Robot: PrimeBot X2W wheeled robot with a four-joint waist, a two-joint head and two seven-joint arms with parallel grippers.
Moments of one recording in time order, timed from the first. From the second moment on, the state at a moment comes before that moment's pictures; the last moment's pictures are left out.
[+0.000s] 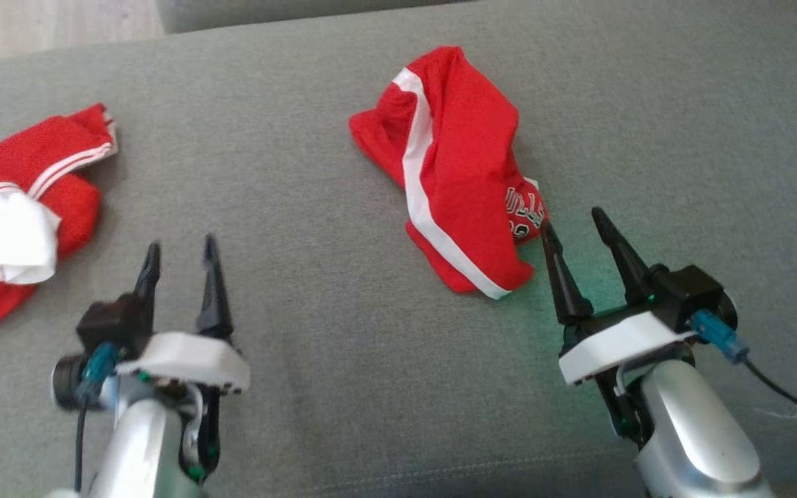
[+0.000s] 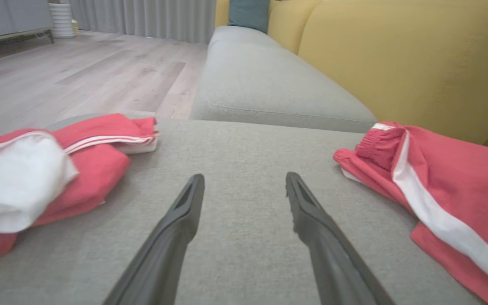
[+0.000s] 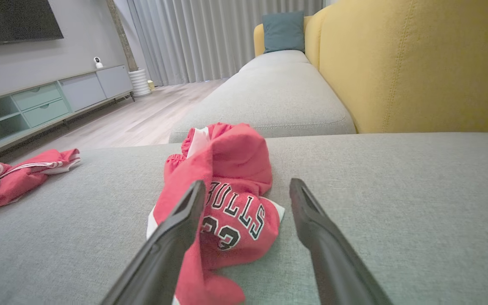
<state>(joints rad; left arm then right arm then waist) -0.19 0.04 -0.11 0.32 -0.20 0.07 -0.26 -0.29 -0.06 0.24 0.44 0.18 0.13 -0.26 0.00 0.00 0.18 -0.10</state>
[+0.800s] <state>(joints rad) -0.09 0.04 -0.17 0.29 -0.24 0.11 -0.26 -0.22 -0.06 0.32 0.68 0.15 0.13 -0.26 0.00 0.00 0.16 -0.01</state>
